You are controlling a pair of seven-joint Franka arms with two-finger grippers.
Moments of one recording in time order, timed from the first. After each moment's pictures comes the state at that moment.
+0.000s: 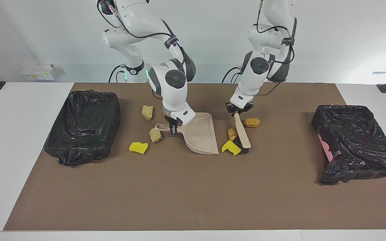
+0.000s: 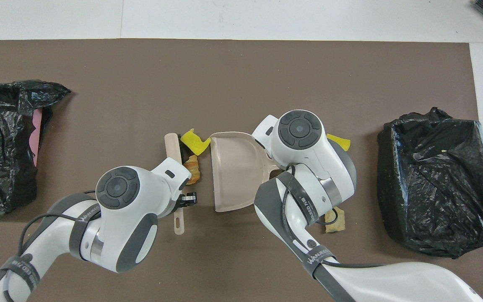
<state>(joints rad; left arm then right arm) -0.53 -0.01 -0.03 -2.31 -0.19 2.28 -0.48 0.45 0.32 0.03 -1.83 -0.08 2.05 -1.10</state>
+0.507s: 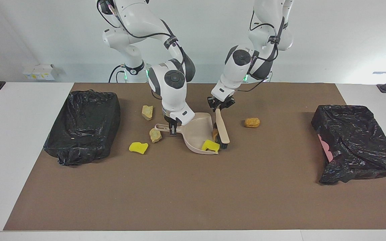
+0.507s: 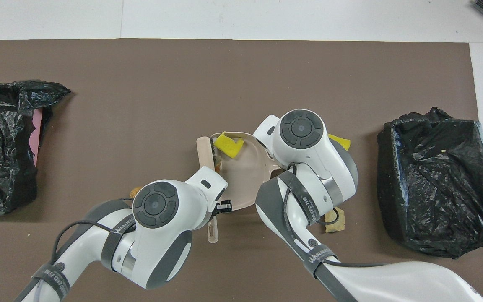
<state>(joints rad) -0.67 0.00 -0.02 -2.23 -0.23 2.26 -0.59 0.45 0.32 0.03 -1.83 -0.08 2.06 -1.10</state>
